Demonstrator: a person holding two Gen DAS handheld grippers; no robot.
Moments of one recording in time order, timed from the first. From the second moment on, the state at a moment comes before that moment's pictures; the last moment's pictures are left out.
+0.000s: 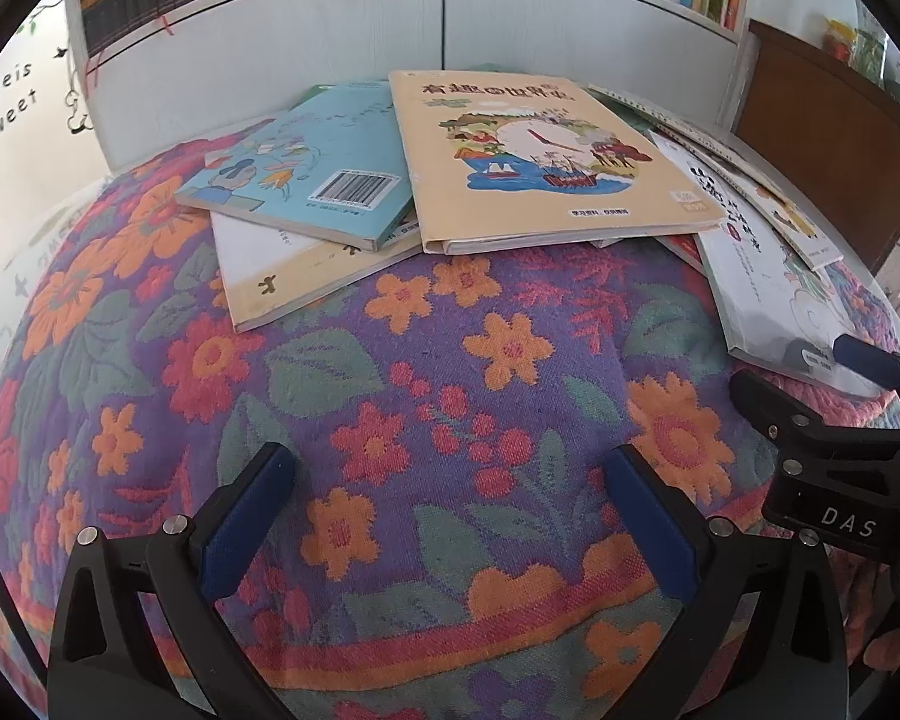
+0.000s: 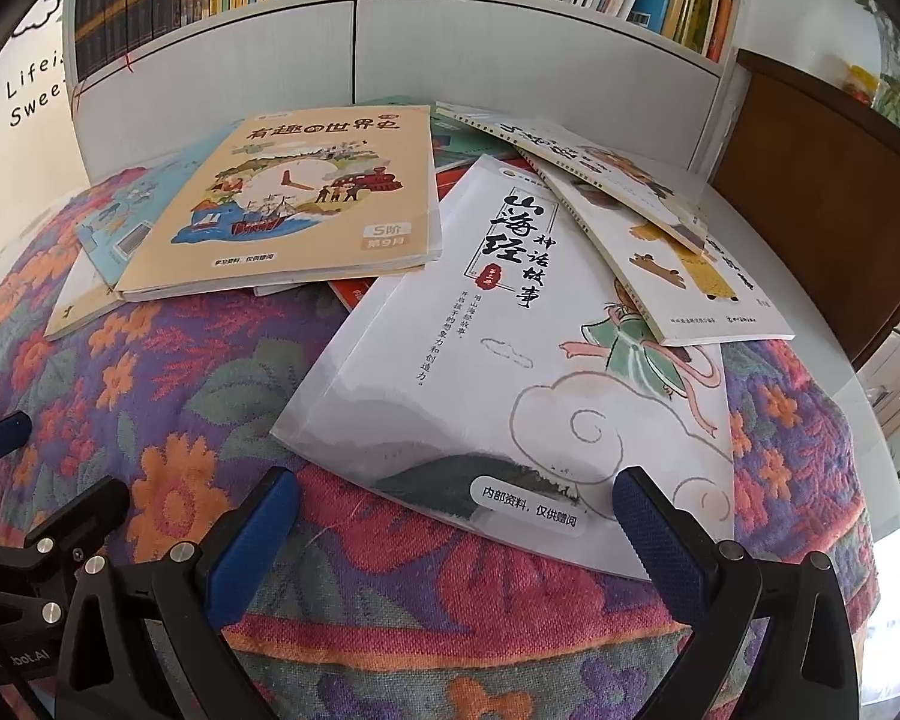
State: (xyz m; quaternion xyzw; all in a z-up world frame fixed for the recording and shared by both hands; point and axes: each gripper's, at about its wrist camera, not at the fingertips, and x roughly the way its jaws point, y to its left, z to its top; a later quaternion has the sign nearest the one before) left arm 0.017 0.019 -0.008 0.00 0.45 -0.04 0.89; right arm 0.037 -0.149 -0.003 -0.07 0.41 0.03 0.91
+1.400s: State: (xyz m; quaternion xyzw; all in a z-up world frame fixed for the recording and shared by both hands) left arm 0.145 0.034 0.038 -0.05 0.44 -0.02 0.90; right arm 0.209 -0.147 0.033 0.11 0.49 0.17 0.85
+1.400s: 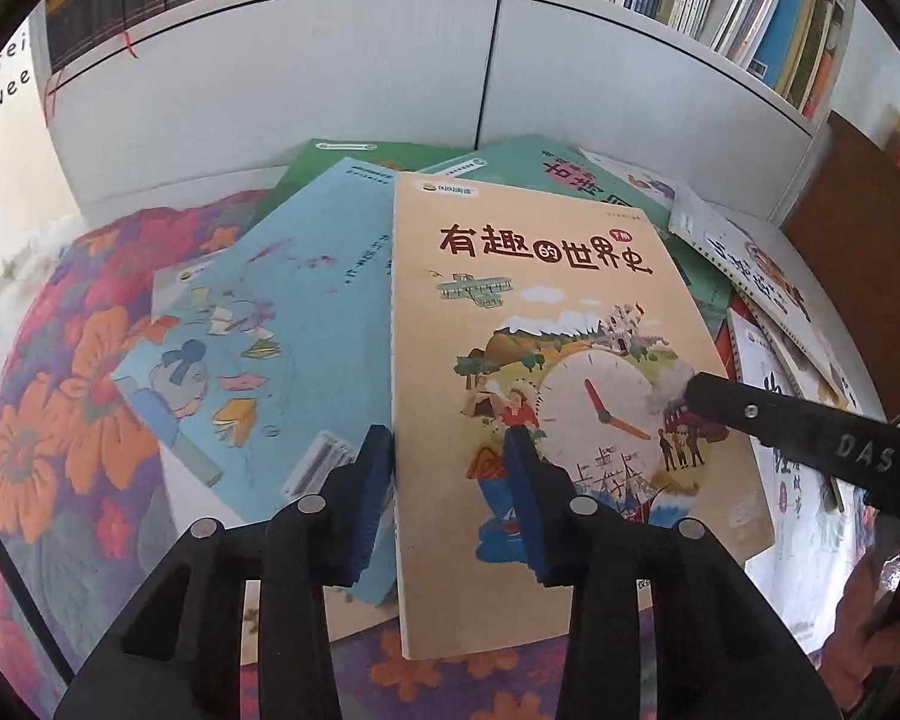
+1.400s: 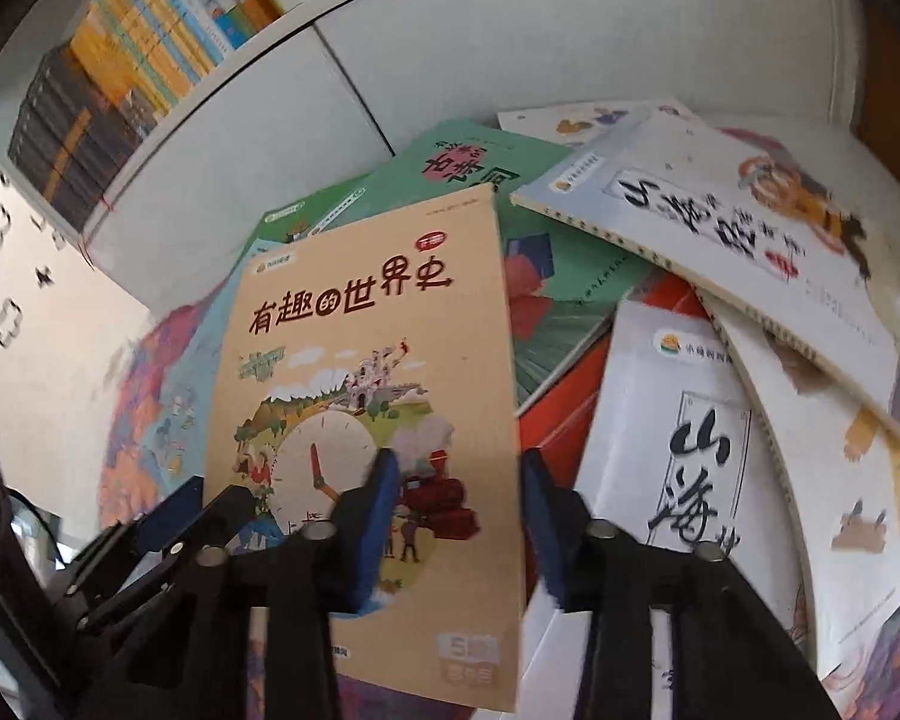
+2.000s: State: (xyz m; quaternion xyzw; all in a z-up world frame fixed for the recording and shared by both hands) left arm 0.119 0.080 0.021 -0.08 0.46 -0.07 0.88; right arm 0.175 -0.145 0.017 0.15 0.53 0.25 0.80
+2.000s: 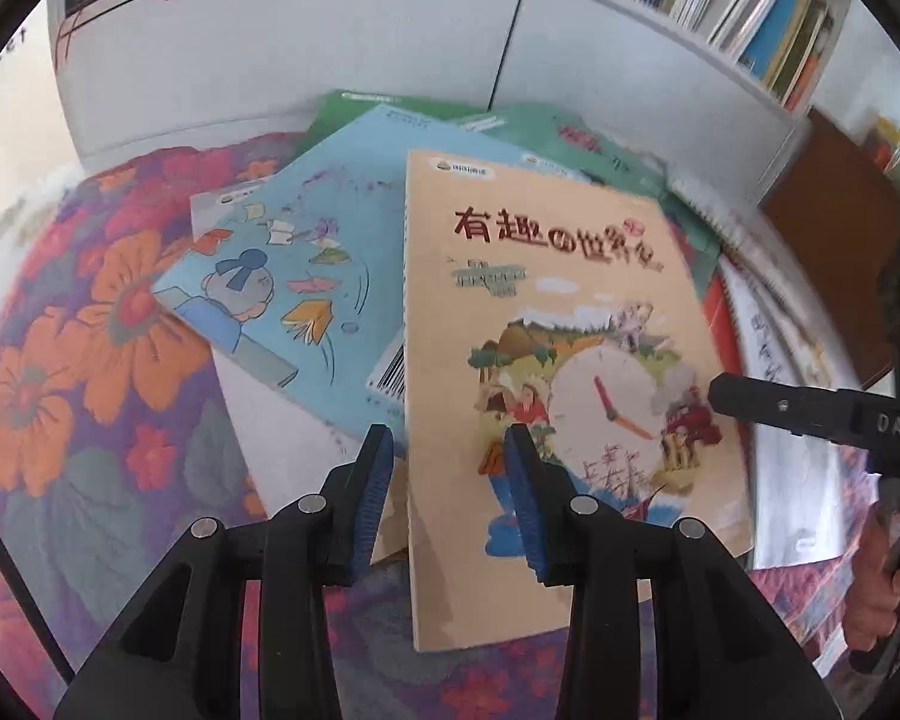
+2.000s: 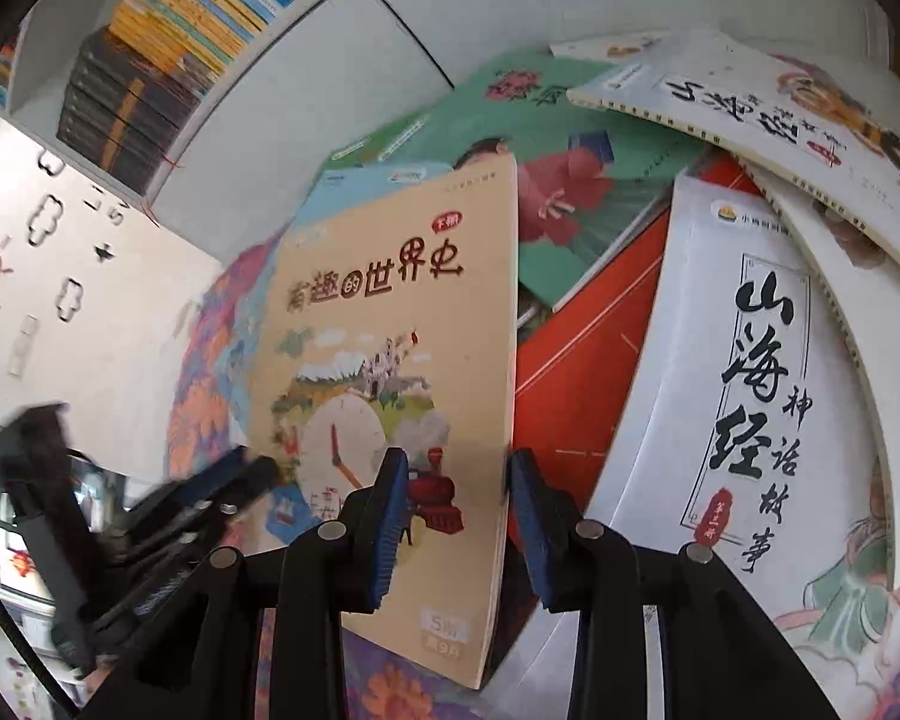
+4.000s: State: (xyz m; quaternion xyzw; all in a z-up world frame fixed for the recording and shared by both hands) left arm 0.063 0.184 0.008 -0.14 0.53 -0.06 0.84; right arm 0.096 -0.087 0.001 0.12 0.55 0.29 0.77
